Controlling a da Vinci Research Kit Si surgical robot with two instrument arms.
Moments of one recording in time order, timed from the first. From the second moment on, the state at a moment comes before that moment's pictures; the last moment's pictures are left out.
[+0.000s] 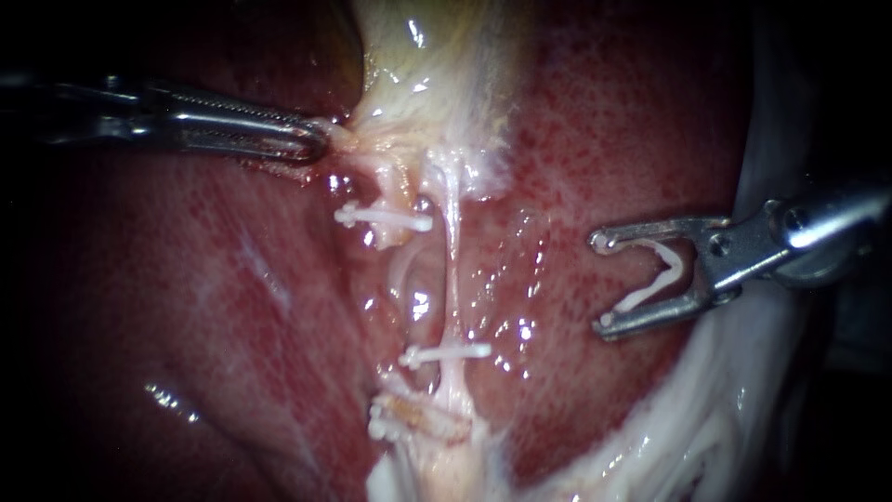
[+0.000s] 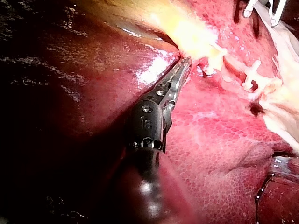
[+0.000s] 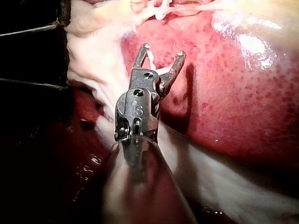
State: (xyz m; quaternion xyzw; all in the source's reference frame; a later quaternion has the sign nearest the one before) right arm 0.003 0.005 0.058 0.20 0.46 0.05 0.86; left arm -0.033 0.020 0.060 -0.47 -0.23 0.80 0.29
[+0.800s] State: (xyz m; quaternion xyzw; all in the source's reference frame) right arm 0.007 0.004 0.057 0.29 0.50 0.14 0.81; left arm -0.029 0.023 0.052 -0.48 -0.21 0.80 0.30
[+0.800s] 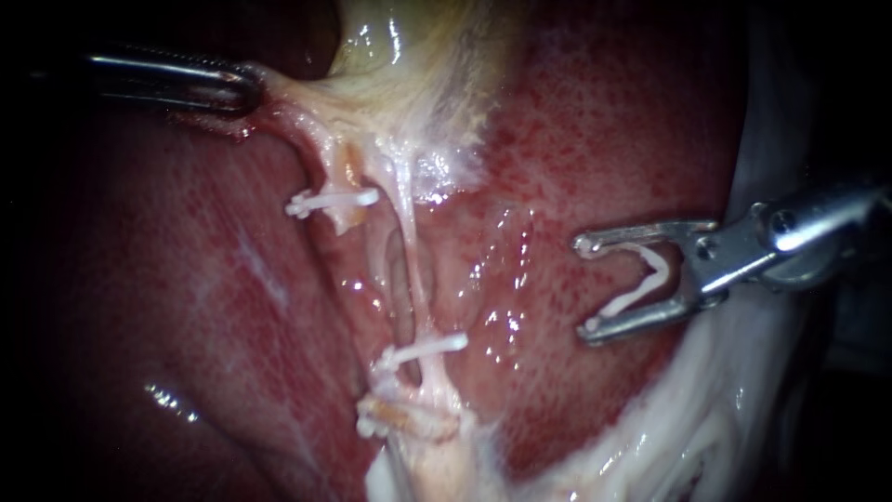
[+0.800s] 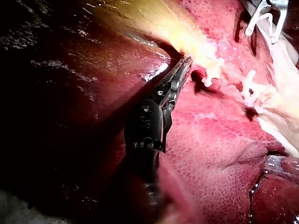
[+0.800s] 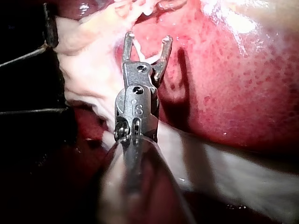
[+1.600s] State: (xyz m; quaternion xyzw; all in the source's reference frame) right arm 0.017 0.002 0.065 0.38 0.50 0.22 0.74; left arm -0.029 0.022 0.052 -0.48 -0.20 0.80 0.30
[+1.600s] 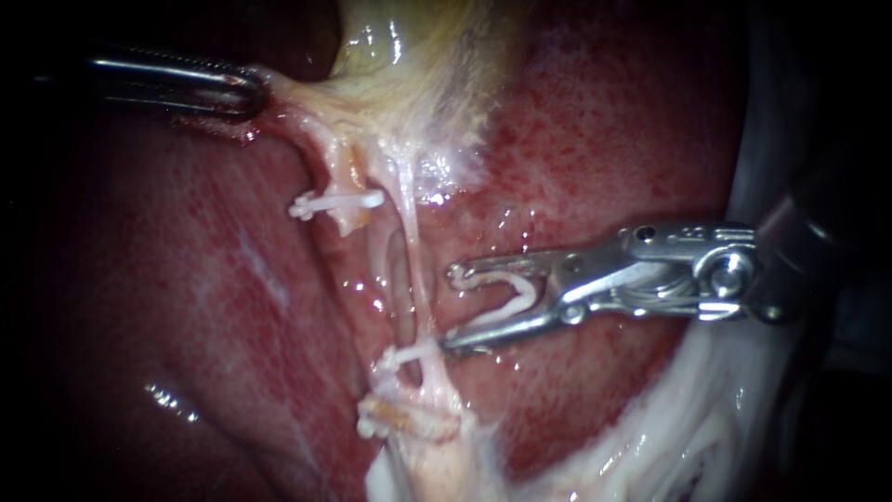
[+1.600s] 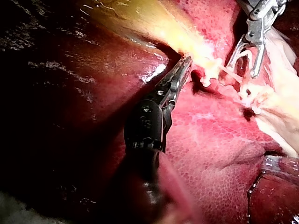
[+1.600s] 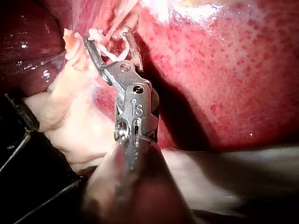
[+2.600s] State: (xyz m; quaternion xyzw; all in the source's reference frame) right arm 0.019 0.002 0.063 0.51 0.57 0.24 0.60; left arm -0.030 0.022 0.052 -0.48 -0.20 0.80 0.30
